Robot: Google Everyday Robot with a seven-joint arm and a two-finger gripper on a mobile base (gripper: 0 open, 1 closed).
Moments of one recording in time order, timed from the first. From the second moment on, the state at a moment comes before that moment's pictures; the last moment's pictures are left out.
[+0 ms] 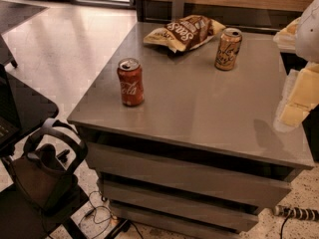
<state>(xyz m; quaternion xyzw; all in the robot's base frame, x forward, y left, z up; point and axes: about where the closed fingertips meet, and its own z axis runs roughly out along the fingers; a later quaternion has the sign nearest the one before) 0.438 -0.215 0.984 -0.60 0.78 -0.04 0.17</state>
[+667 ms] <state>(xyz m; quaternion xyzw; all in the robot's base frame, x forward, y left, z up) 0.438 -0.214 0.984 -0.60 0.78 -0.04 0.17</state>
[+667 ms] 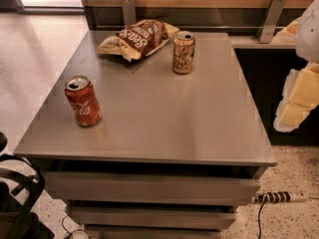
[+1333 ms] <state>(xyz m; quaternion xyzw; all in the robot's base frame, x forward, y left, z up) 0.438 -0.207 0.982 -0.61 0.77 -0.02 0.19</state>
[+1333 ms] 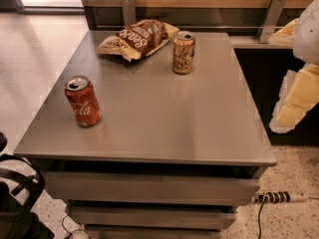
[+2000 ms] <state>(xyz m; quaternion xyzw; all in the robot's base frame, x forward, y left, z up) 0.429 -0.148 0.962 -0.61 0.74 0.10 0.27</state>
